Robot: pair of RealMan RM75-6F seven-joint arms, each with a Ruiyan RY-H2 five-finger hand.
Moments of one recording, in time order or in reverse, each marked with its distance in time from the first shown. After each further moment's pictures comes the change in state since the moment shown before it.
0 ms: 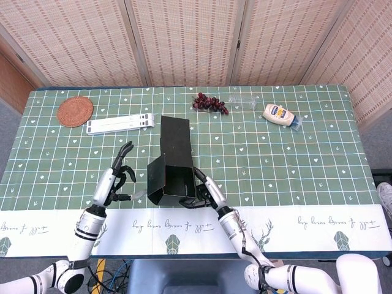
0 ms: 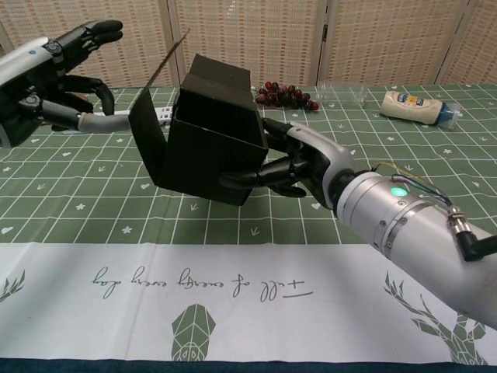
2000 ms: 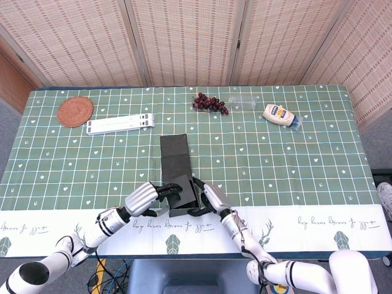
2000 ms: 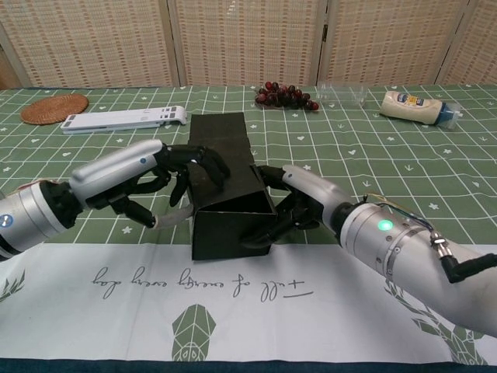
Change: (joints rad) left arm -0.225 -0.319 0.304 0.848 0.295 0.142 -0.187; right arm 0.047 -0.016 -0.082 0.156 0.006 -0.087 -0.238
